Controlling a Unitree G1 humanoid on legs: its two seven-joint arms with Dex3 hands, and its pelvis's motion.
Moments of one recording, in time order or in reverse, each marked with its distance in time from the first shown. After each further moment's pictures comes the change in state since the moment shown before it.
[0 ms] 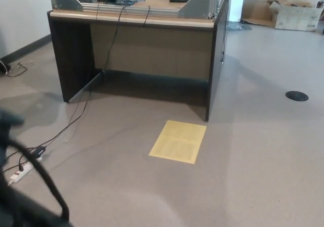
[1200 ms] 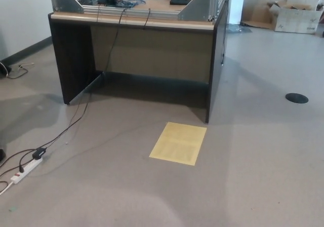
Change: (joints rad) left_arm 0.168 0.139 -0.304 0.751 0.256 -0.113 0.495; right_arm 0.008 -0.004 -0.002 0.009 0.000 0.000 -0.010
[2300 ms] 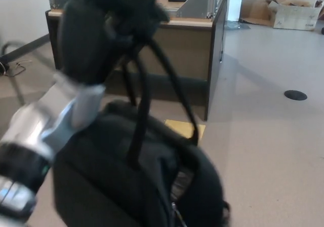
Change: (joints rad) left_arm -1.166 -0.148 -0.328 -0.274 0.241 0.218 -0.053; right_arm 0.060 -0.023 -0.017 -0.007 0.002 -0.017 -0.017
